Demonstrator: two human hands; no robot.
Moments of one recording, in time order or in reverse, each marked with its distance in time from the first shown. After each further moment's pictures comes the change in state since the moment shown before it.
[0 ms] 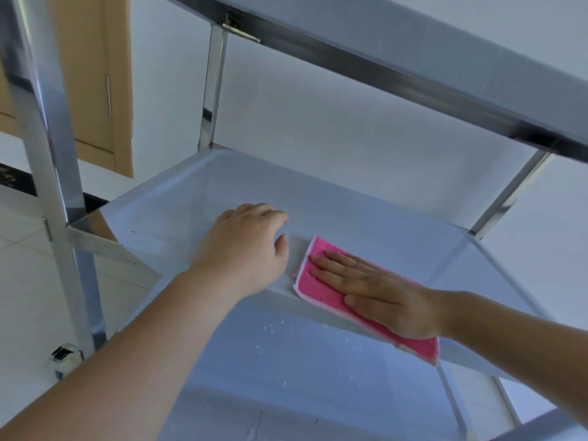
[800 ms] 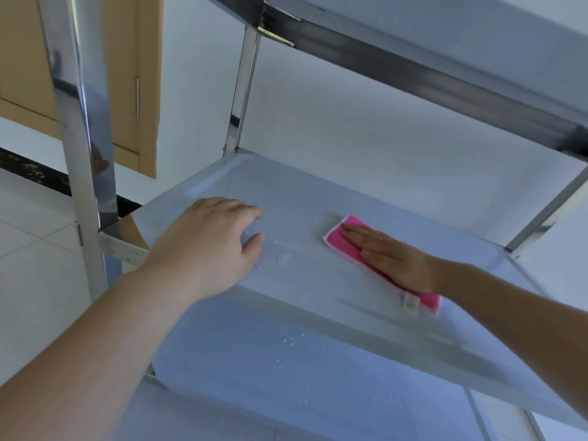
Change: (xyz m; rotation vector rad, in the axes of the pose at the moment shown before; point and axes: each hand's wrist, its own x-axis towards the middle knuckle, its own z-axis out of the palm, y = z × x) left_hand -0.007 -0.068 -0.026 0.071 0.013 -0.026; right_hand 0.056 0.067 -0.017 0.112 -0.057 0.270
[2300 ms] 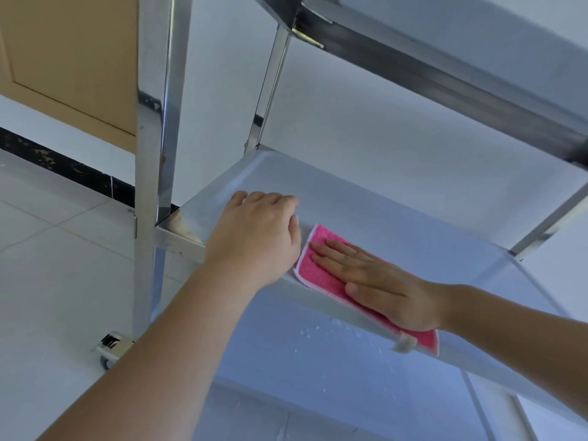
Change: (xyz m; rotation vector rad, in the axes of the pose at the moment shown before) left_hand 0.001 0.001 -0.001 -0.018 0.104 -0.017; right_hand 0.003 -0.104 0.026 -0.090 0.078 -0.323
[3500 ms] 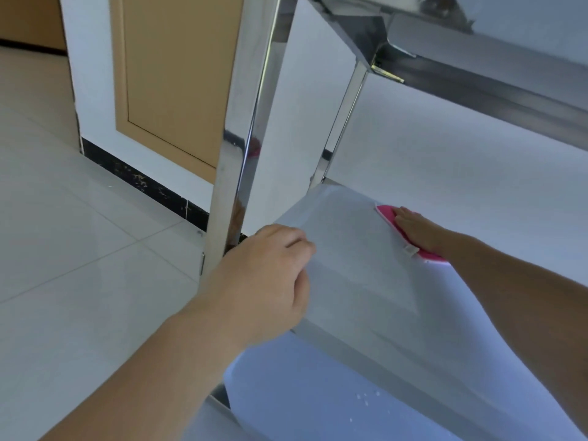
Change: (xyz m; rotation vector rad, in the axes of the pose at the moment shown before) left_hand -0.019 -0.053 -0.028 -0.052 -0.039 0.004; right_hand 0.145 0.192 -0.009 -0.215 0.029 0.426
